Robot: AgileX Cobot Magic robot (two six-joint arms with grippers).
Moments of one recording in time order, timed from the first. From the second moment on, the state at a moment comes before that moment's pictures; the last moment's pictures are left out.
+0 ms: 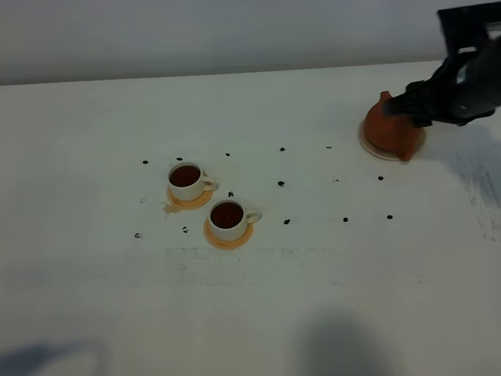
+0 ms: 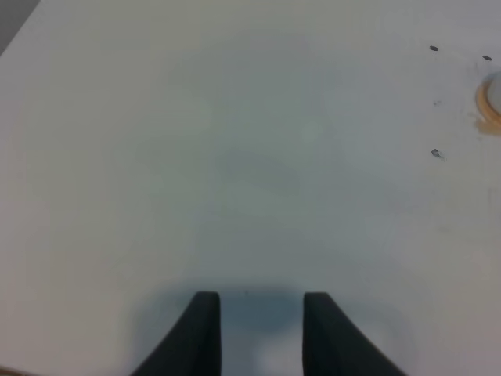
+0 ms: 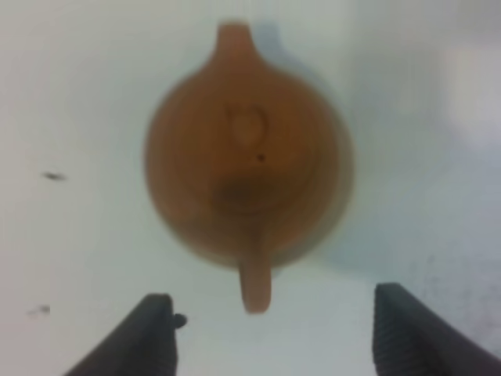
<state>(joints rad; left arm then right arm) 0.09 -0.01 -0.45 0.09 1.06 -0.12 0.23 1.72 -1.20 -0.16 0.49 0.24</state>
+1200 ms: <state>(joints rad) 0.09 -0.01 -0.45 0.09 1.06 -0.12 0.24 0.37 -0.60 -0.11 1.10 0.15</state>
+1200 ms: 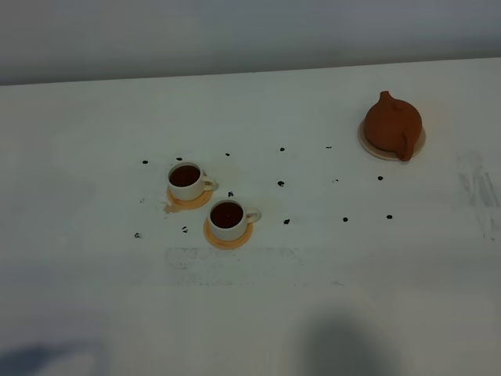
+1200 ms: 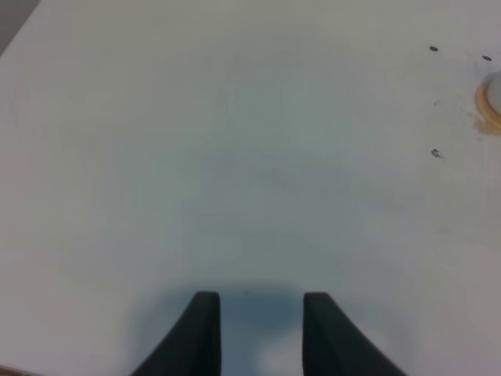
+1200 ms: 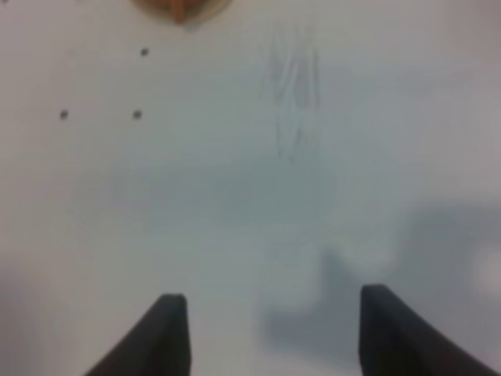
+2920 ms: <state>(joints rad) 0.09 -0.01 -0.45 0.09 1.06 -0.12 -0.09 0.01 -0.52 0.07 1.11 -0.12</state>
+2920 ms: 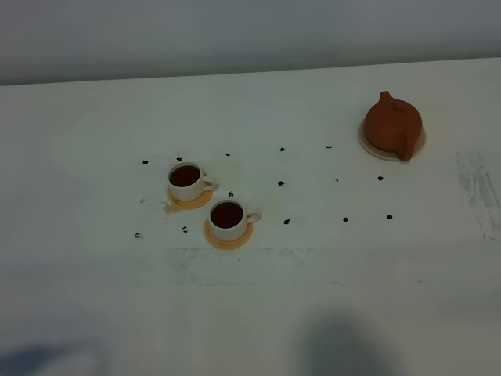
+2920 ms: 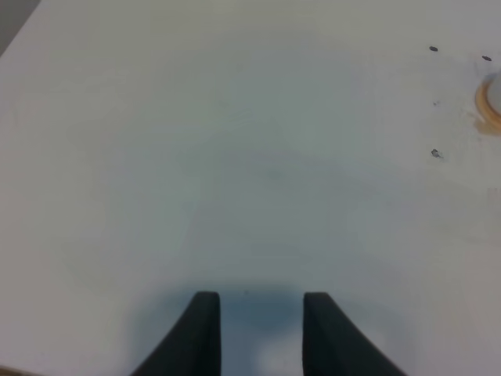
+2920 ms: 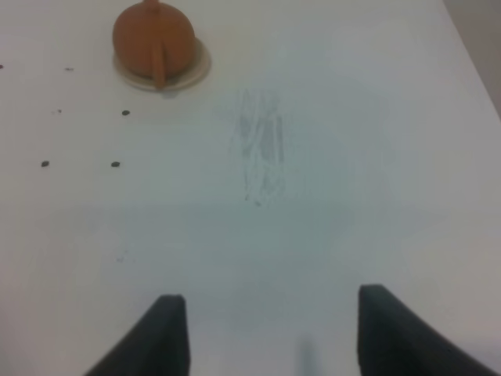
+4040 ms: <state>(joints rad) 0.09 -0.01 -0.45 0.09 1.06 -0.12 -0.09 0.01 -0.52 0.07 1.12 -0.13</state>
